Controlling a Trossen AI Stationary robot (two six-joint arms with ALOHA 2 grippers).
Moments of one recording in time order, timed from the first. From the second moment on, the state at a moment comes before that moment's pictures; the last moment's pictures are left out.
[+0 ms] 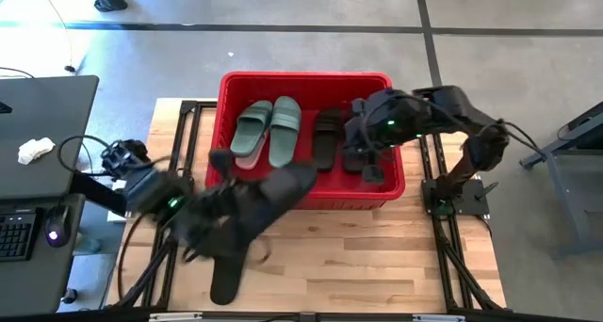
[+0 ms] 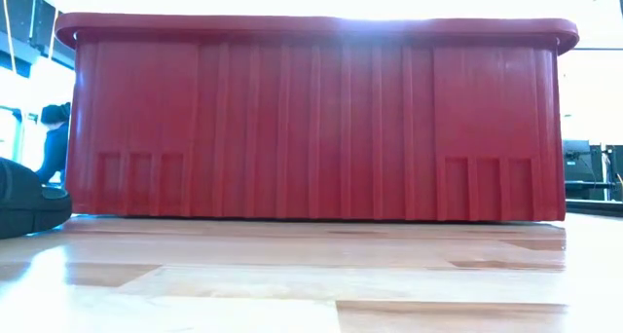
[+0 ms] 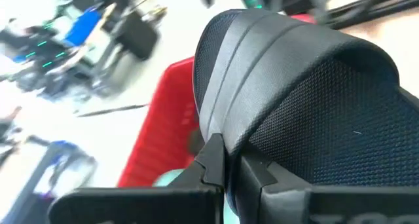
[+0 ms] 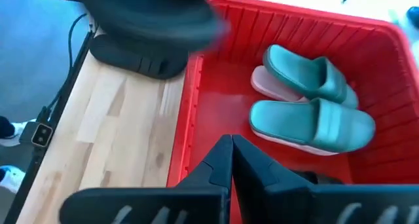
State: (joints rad) left arm -0.52 1.68 2.13 -1.42 -1.05 -0.23; right arm 0.07 1.68 2.36 -1.44 0.03 -0.11
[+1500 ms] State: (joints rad) left arm 0.33 2.20 2.13 -0.81 -0.84 0.34; right arm 0.04 1.31 1.55 -1.24 0.67 0.34
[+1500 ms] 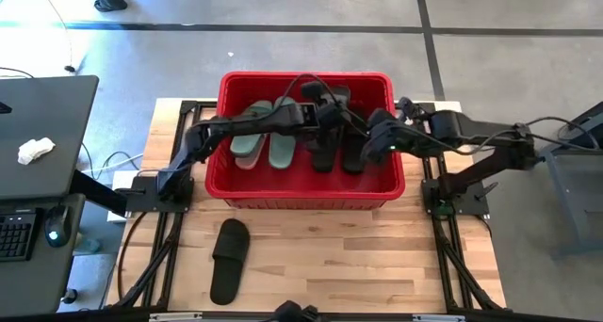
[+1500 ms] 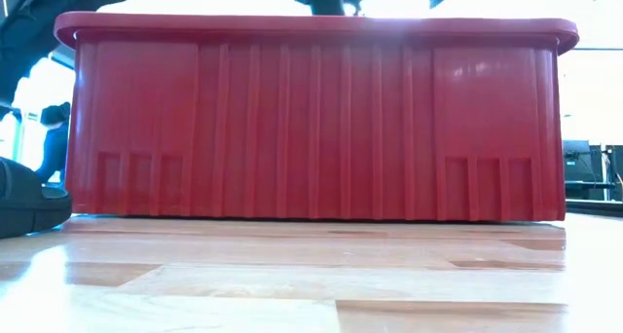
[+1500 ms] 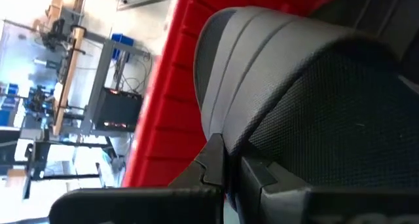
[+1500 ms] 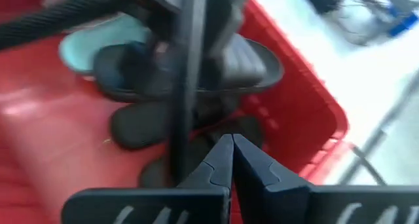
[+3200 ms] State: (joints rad) left arm 0.39 2.34 2.13 -0.78 -0.72 0.20; right arm 0.01 0.84 0.97 -0.77 0.35 0.20
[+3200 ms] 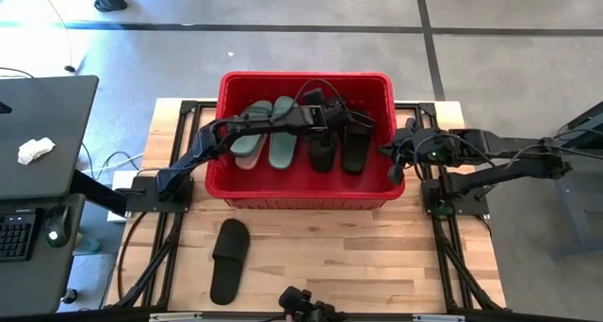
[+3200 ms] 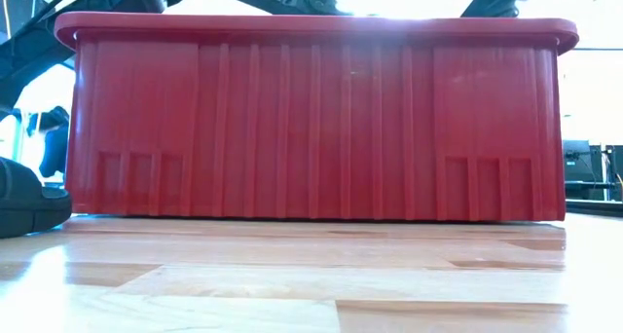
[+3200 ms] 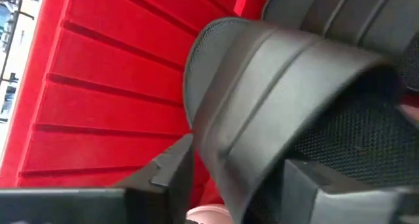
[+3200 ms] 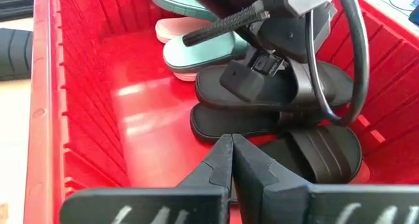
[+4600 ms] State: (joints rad) left arm 0.32 2.14 2.13 -1.18 -0.43 0.23; right arm 0.01 0.84 0.97 -0.79 0.35 0.12
